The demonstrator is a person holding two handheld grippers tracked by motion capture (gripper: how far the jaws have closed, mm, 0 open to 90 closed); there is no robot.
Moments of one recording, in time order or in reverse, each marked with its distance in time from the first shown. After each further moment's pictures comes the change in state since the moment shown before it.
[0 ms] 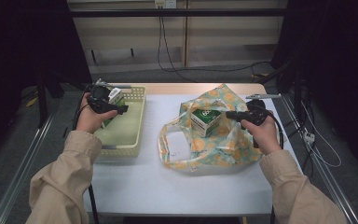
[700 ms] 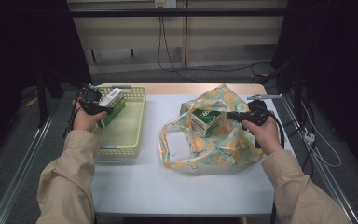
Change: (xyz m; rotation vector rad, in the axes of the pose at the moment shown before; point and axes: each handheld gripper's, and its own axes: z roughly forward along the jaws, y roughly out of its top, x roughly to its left) left arm 0.033 -0.024 0.023 0.098 0.145 -0.067; right arm -0.004 -0.002 -0.002 0.012 0.002 -0.001
